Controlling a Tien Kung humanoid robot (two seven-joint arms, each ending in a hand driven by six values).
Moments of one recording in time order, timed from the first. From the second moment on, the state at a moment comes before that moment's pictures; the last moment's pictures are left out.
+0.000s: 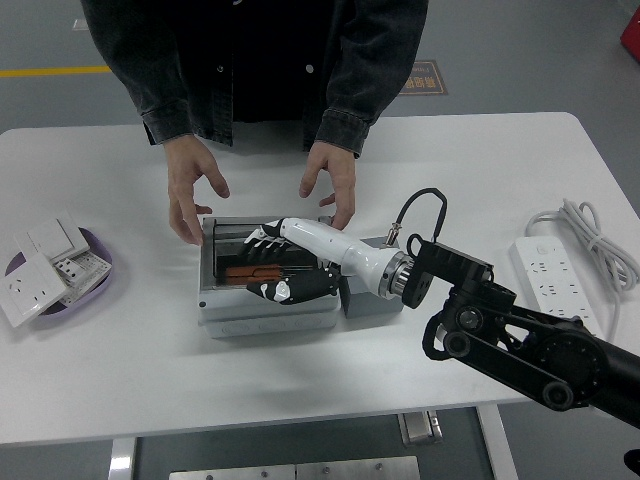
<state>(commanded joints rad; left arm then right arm) 0.03 0.12 -1.23 -0.18 0.93 -0.11 0.09 0.57 -0.31 0.59 1.54 -1.51 0.01 -0.07</state>
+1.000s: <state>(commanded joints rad) 0.06 0.12 -1.24 -0.18 0.94 -0.11 0.11 0.15 -0.23 1.19 1.45 -1.34 0.05 0.15</state>
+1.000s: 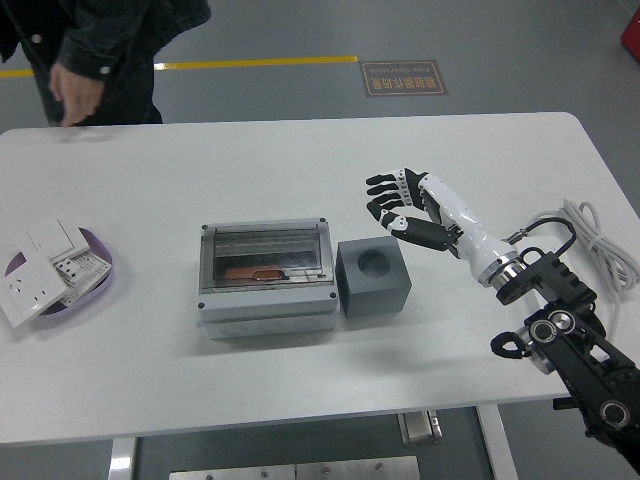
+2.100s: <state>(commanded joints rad) 0.04 0.11 -1.25 -0.18 0.94 -0.11 0.11 0.09 -0.21 1.24 1.51 -1.44 0.07 0.15</state>
